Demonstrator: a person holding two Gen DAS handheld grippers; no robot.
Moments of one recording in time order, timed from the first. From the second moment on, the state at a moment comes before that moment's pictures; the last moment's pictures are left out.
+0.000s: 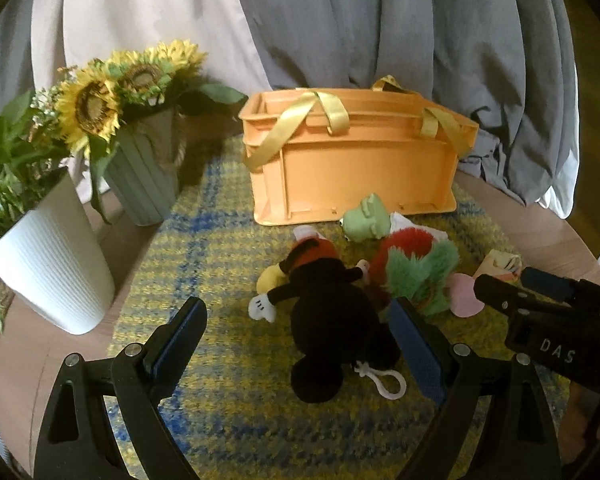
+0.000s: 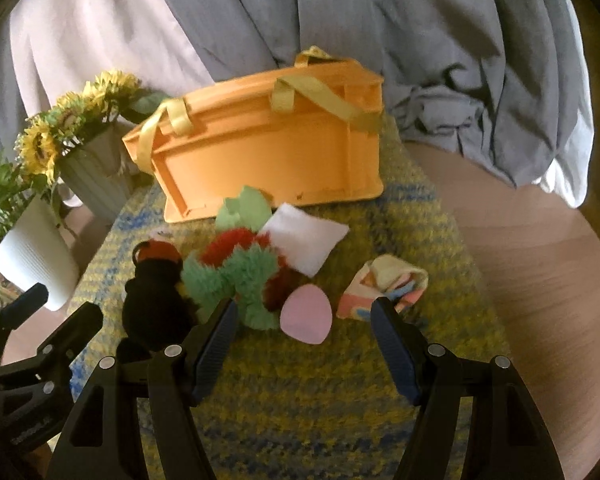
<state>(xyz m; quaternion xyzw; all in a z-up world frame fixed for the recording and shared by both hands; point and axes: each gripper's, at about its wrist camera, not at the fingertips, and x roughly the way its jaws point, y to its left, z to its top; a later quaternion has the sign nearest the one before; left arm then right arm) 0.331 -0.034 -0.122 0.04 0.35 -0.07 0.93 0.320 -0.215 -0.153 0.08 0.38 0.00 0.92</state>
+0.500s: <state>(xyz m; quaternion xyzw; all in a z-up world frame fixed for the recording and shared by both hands) 0.362 -0.049 -0.147 0.06 0.38 -0.08 0.92 0.340 -0.225 -0.180 0.10 0.41 -0.01 0.91</state>
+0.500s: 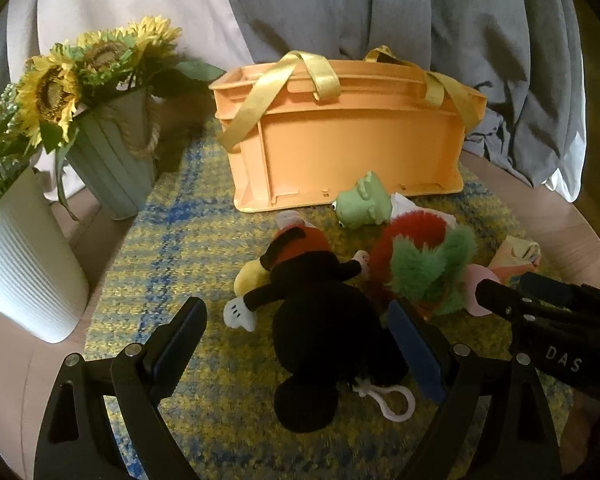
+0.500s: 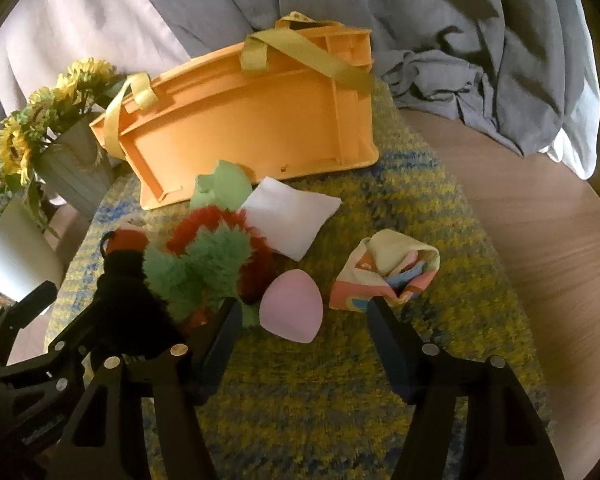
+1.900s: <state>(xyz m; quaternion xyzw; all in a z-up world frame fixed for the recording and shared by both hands) 0.340 -0.045 -0.132 0.02 0.38 -0.12 0.92 0.324 -0.217 -0.158 0.11 0.41 0.02 0.90</state>
